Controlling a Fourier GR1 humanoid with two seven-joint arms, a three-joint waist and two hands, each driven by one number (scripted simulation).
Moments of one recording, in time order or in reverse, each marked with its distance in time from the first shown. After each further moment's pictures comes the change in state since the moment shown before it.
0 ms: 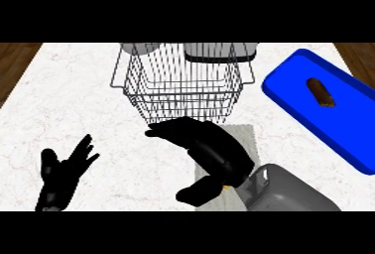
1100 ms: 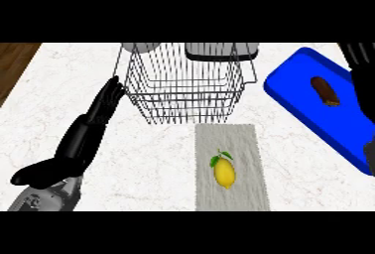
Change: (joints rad) left arm -0.274 -0.048 -0.065 -0.250 -0.108 -0.058 -0.302; right arm 0.160 -0.234 -0.726 0.004 -0.639 0.048 -0.349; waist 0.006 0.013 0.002
